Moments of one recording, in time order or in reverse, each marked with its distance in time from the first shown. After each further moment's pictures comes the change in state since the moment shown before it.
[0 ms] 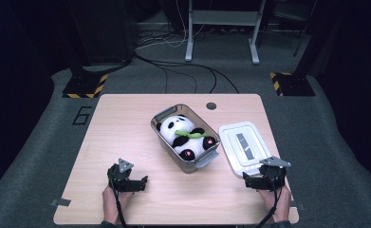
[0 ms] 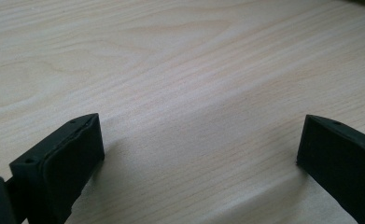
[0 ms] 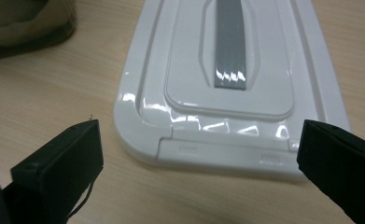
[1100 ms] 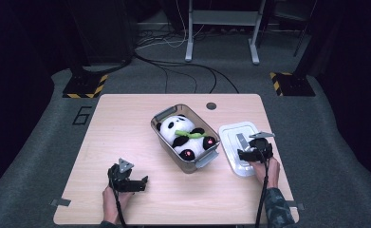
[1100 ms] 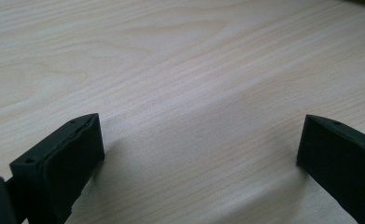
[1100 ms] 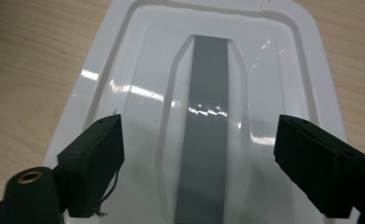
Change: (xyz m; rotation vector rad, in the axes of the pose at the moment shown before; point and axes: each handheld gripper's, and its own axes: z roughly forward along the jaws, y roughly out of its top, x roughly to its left) left arm 0.000 0.000 -0.001 0.007 -0.008 0.018; right arm -0.023 0.061 0.080 0.070 -0.016 -0.025
